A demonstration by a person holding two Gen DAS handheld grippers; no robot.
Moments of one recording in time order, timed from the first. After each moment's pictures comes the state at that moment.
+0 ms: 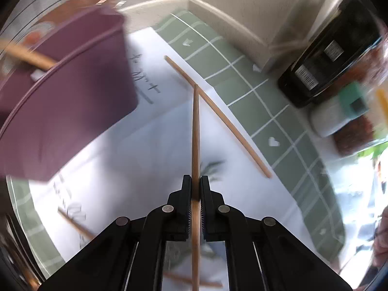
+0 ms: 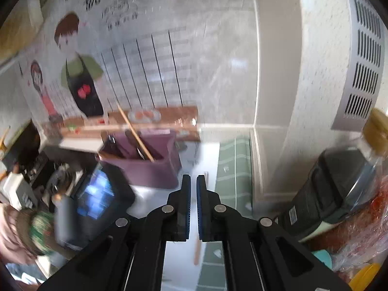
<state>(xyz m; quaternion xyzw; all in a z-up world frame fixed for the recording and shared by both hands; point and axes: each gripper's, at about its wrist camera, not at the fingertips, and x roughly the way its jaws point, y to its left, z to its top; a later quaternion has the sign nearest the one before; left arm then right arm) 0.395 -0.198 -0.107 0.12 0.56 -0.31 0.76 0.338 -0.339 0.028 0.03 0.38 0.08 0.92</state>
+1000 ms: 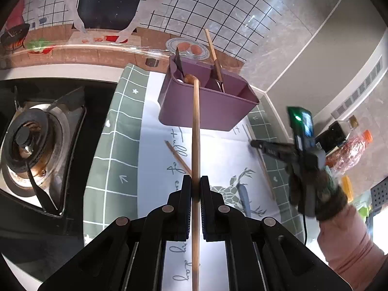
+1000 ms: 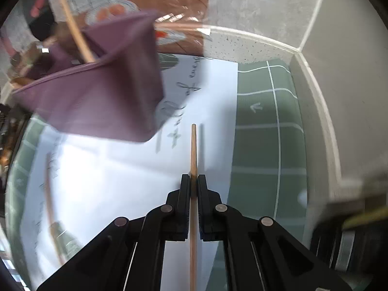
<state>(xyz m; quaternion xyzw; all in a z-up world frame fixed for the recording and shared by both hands) 0.305 0.002 -0.037 -0.14 0.46 -0.18 0.86 0.414 -0.291 -0.103 -0.02 0.52 0.07 0.85</state>
